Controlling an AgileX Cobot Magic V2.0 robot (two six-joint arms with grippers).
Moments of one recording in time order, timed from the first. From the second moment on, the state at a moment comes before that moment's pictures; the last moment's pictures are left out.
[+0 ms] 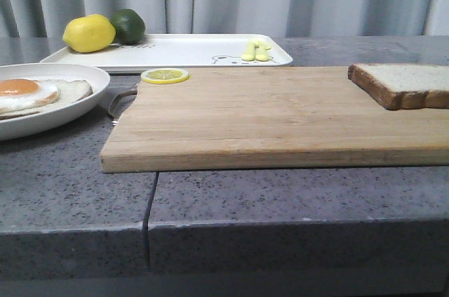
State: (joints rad) left arm -0.04 0.79 -0.82 -0.27 0.78 0.05; right arm 0.09 0.61 -0.57 0.28 0.54 -0.09
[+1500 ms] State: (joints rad) left arm -0.04 0.79 -0.82 -0.27 0.78 0.05; right arm -0.31 0.94 -0.57 1.23 0.44 -0.78
